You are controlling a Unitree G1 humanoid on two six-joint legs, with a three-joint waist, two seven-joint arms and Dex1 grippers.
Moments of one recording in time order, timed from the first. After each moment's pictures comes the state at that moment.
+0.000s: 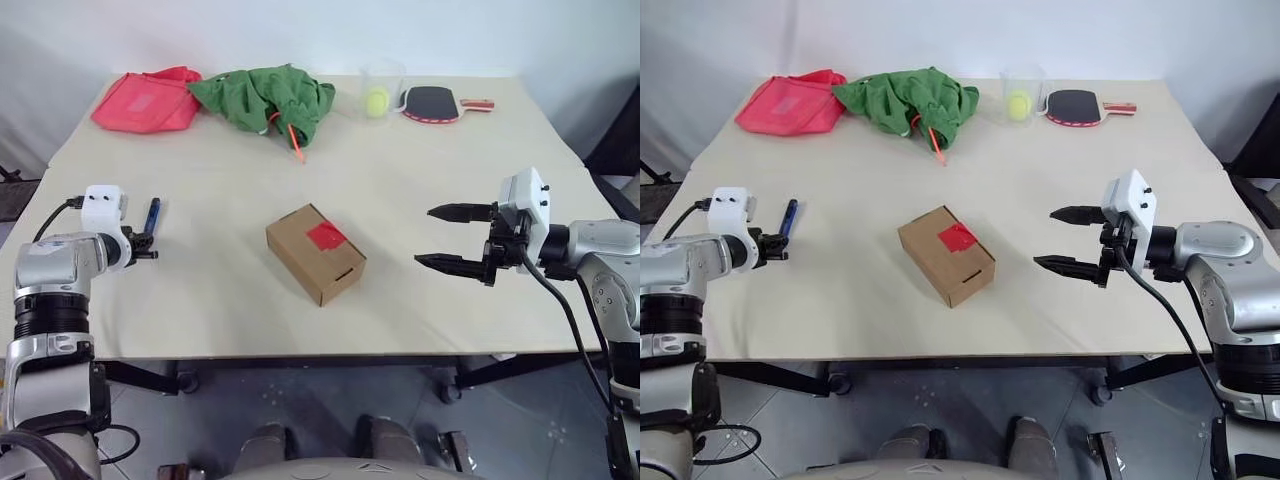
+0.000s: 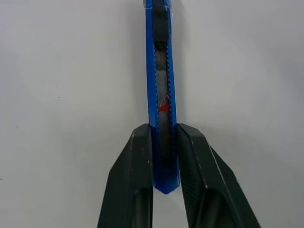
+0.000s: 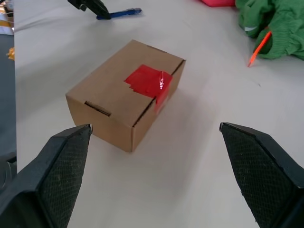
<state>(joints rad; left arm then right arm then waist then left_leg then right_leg) -0.73 0.76 0.20 0.49 -0.18 0.94 -0.35 -0.51 -0.83 -0.12 -0.10 0.50 0.51 1.17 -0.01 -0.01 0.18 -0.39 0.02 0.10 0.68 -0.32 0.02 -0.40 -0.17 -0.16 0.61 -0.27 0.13</state>
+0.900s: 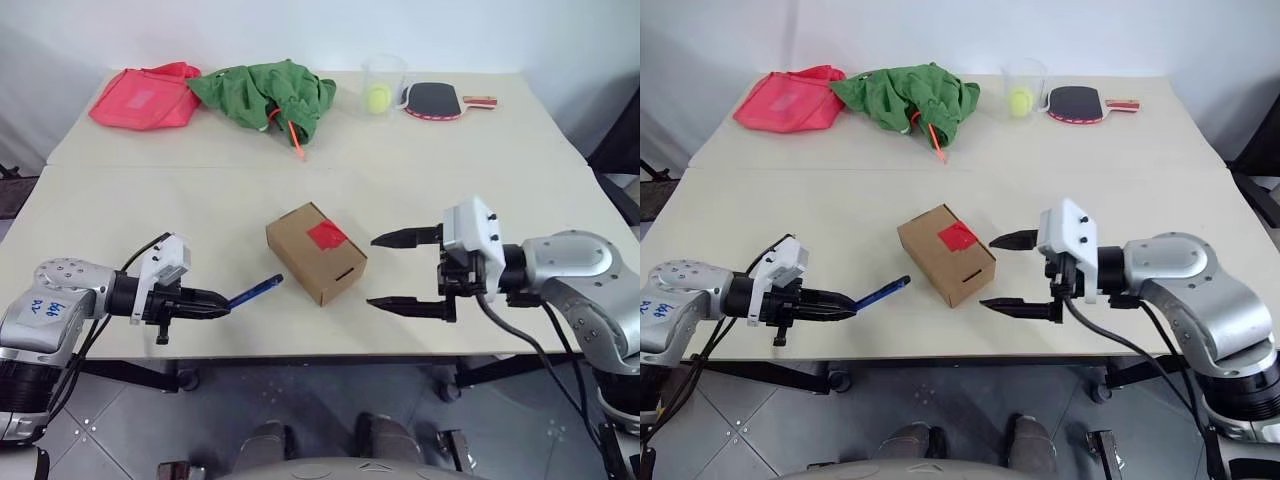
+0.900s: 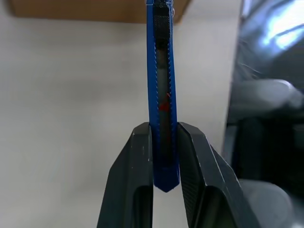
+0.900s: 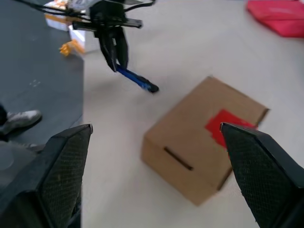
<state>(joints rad) -0.36 0.97 0.00 0.01 -0.41 0.56 -1.31 -0.50 -0.81 0.02 -0.51 0.61 0.67 1.04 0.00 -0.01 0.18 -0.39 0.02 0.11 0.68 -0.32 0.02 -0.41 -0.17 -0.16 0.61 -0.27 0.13</state>
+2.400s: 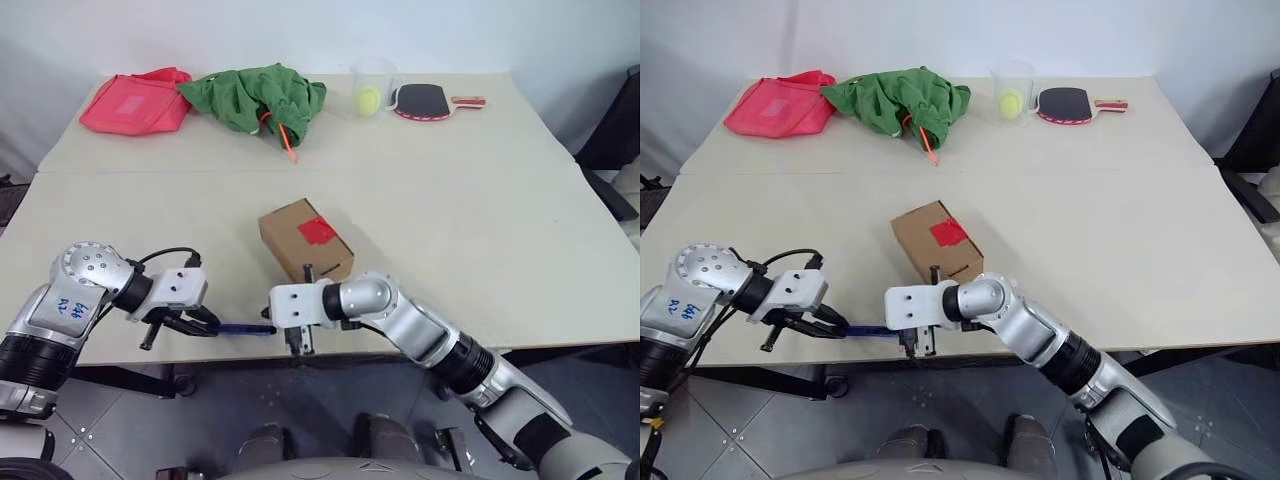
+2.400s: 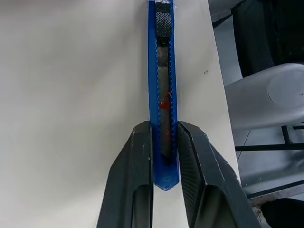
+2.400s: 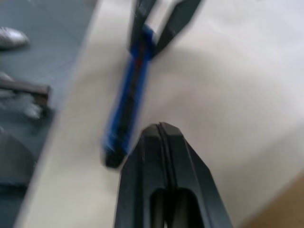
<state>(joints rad) -0.48 0.99 -0.19 0.19 -0.12 0.07 -1.50 -0.71 -0.33 0.69 -0.05 -0.11 0.28 0.88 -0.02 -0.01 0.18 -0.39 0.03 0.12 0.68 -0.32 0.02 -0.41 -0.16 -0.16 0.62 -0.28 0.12</state>
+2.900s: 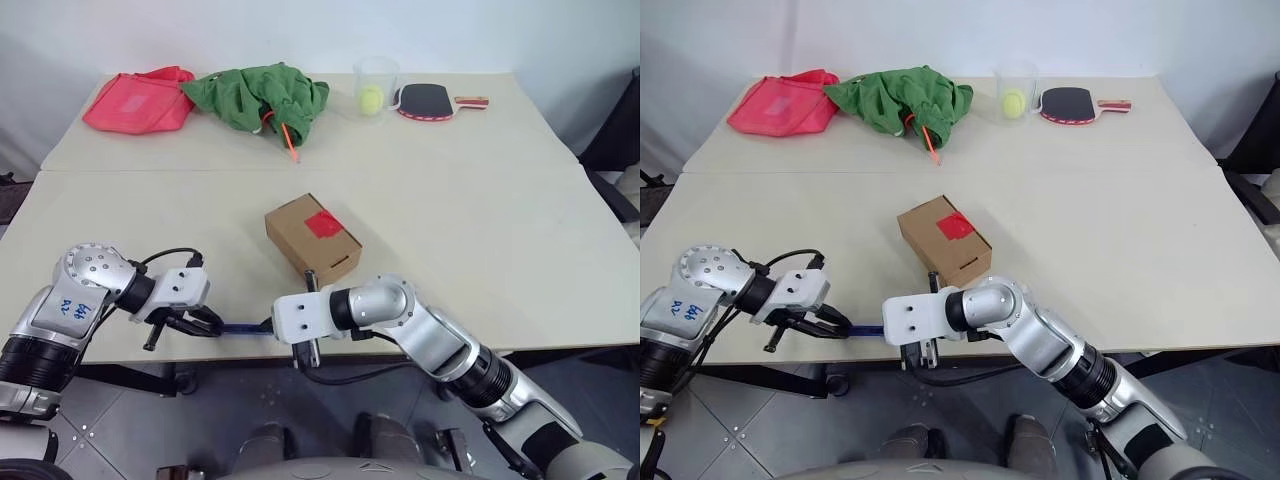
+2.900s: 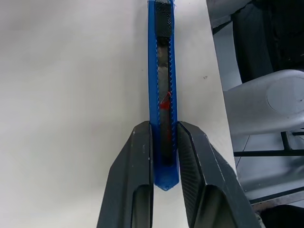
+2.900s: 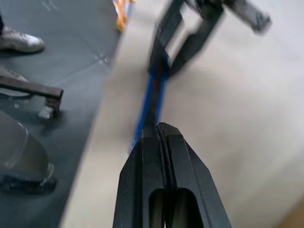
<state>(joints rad) -0.46 0.98 -0.18 0.17 -0.12 0.08 -1.50 -0.66 -0.35 0.68 -0.27 -0.12 0.39 0.97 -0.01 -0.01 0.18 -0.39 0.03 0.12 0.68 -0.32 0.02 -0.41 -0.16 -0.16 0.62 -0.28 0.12</state>
